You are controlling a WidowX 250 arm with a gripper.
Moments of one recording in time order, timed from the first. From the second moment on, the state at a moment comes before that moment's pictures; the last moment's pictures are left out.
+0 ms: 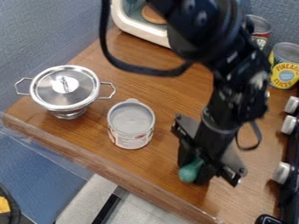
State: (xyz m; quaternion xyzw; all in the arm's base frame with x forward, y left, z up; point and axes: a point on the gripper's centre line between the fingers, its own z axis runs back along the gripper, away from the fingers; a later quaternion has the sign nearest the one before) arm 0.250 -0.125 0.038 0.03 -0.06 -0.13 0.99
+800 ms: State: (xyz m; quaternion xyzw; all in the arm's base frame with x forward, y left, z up) arm 0.249 -0.131 0.041 0.03 -0.01 -0.19 0.98
